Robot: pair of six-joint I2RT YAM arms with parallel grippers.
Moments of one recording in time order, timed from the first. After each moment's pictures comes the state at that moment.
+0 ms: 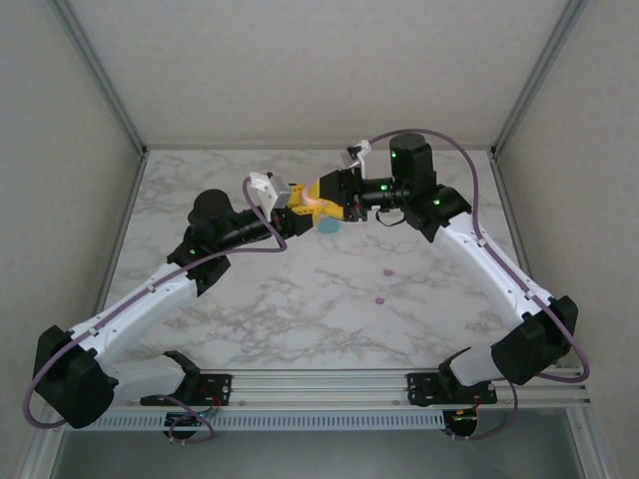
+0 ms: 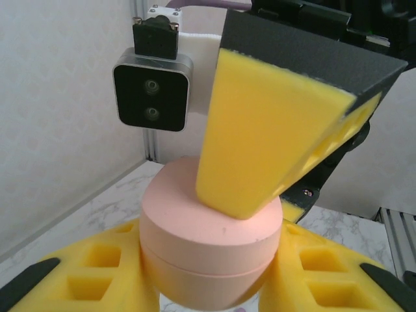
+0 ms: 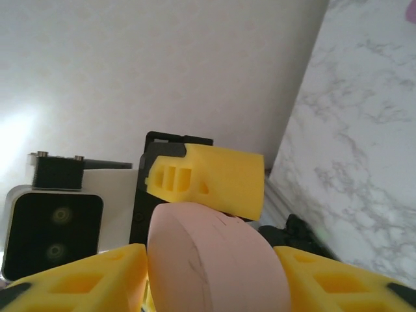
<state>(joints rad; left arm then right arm) -0.62 1.18 0.91 0.33 0.55 -0.04 0.55 1.42 1.41 -0.33 -0.98 1.01</state>
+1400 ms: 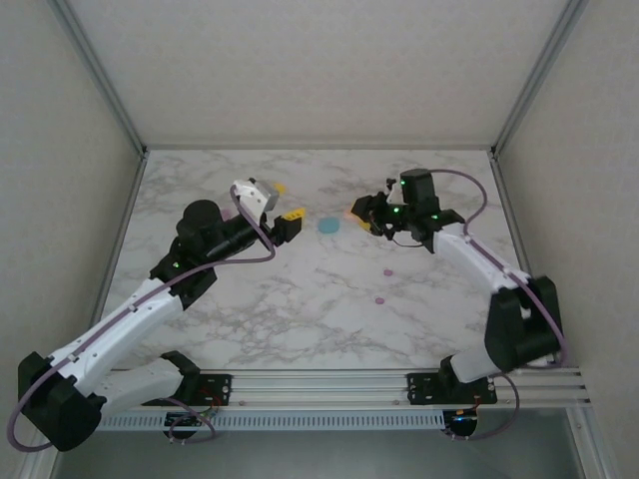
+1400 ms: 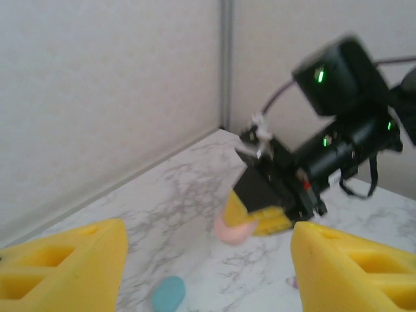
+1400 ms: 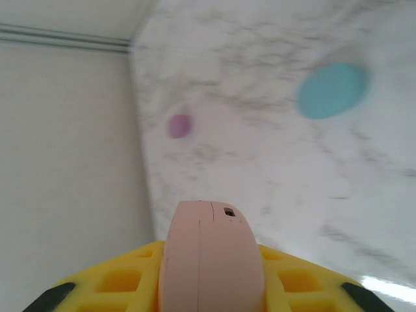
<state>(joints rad) -0.62 1.03 0.86 0.14 0.23 0.03 0.37 1.53 1.07 -0.27 -0.58 0.96</state>
